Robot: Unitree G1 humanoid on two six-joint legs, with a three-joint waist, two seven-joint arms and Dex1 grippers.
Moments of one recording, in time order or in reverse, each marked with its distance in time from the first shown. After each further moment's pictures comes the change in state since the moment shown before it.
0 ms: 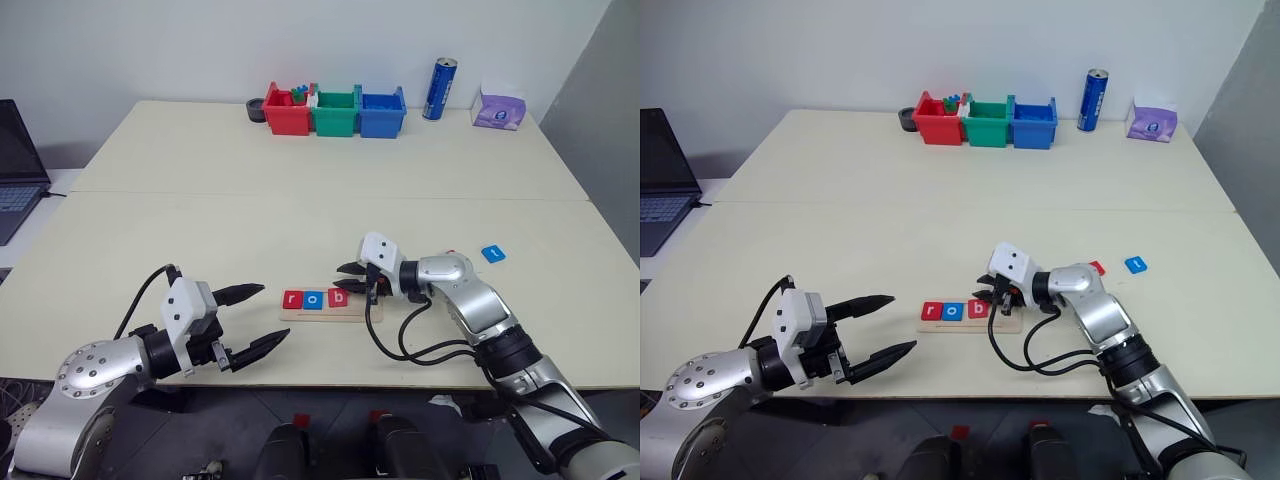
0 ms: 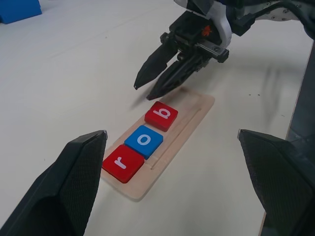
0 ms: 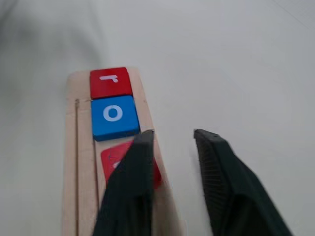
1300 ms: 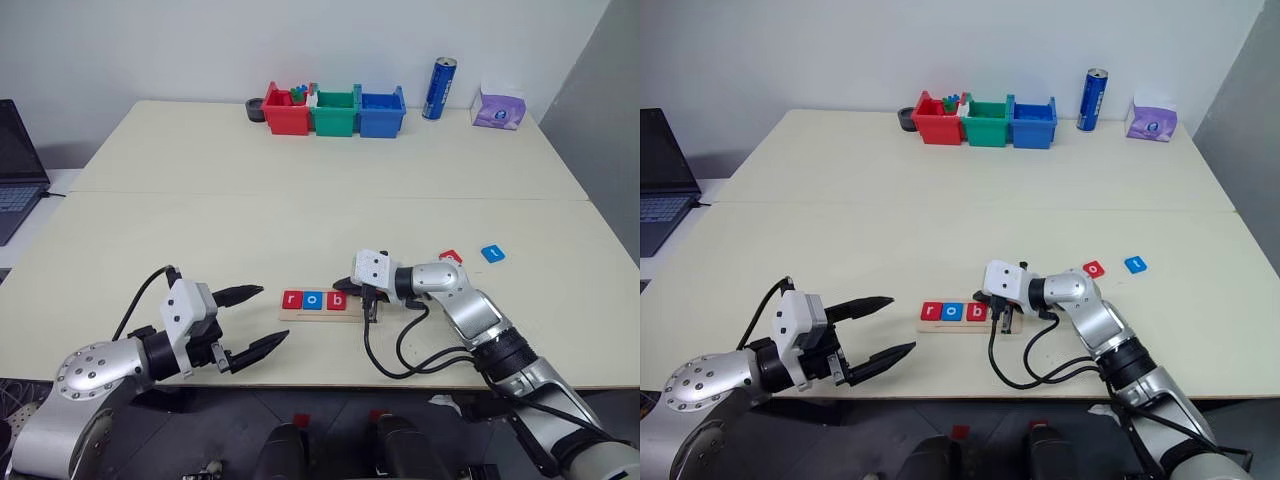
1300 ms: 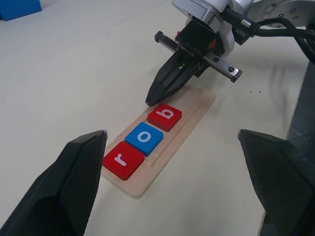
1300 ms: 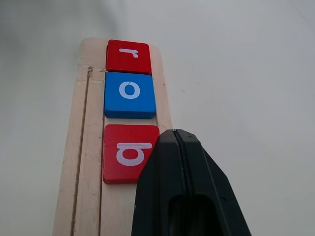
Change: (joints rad) left arm 0.008 0.008 0.001 -0.004 0.005 -0.004 -0.002; right arm 0.017 -0.020 0.058 0.019 -0.087 -0.181 0.046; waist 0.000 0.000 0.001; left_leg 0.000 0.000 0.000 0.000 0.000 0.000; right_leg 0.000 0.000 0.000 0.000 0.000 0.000
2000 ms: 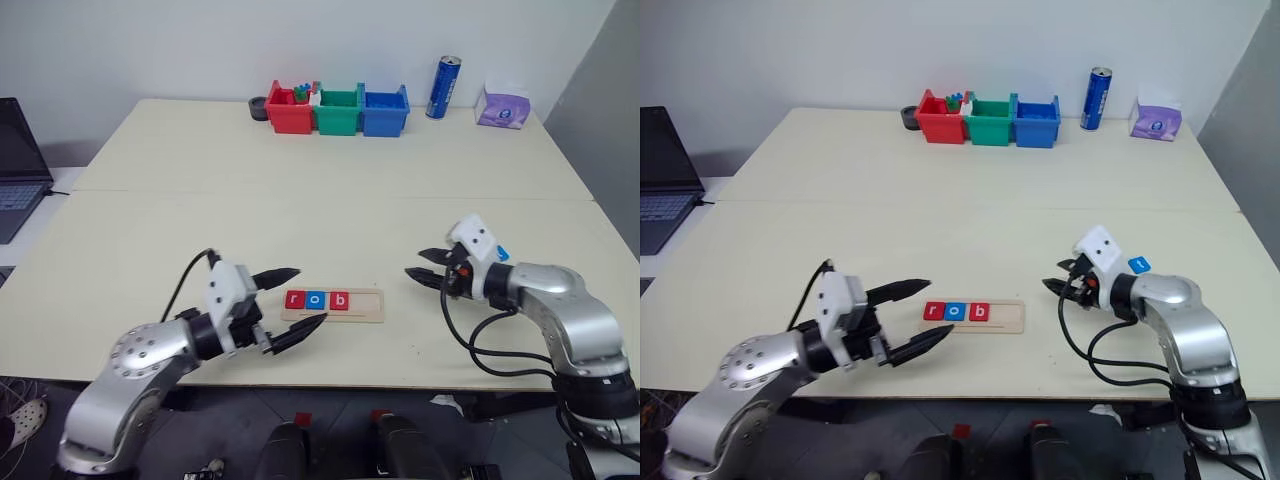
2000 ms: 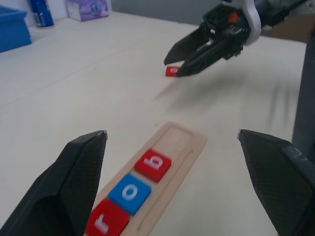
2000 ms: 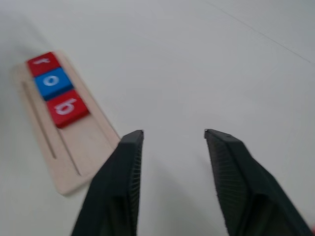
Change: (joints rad) left arm -0.205 -0.137 -0.204 -0.040 0.006 0.080 0.135; right arm 0.267 -0.181 -0.469 -0.583 0.257 0.767 -0.200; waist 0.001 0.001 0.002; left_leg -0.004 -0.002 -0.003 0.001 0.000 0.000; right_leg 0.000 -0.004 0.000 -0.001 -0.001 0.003
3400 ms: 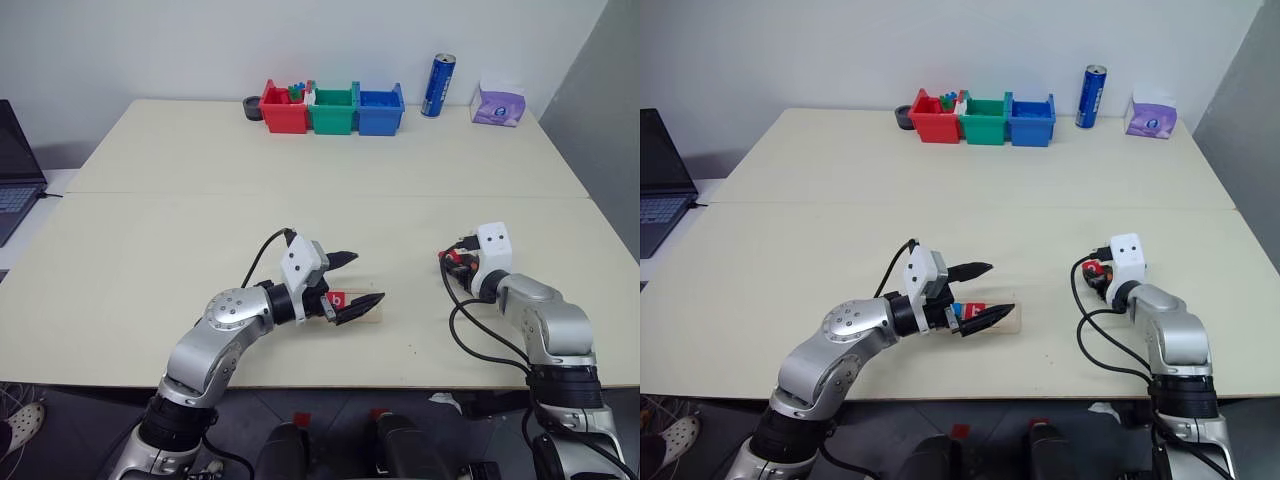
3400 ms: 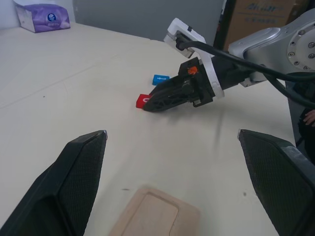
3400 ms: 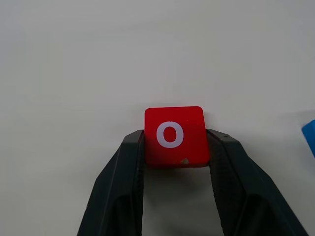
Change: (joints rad) left arm -0.262 -0.168 -0.231 0.206 0.115 0.036 0.015; right arm -0.023 0.155 -0.058 0.231 -0.010 0.026 -0.424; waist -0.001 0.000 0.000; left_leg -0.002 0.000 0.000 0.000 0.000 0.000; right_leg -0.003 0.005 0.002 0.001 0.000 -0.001
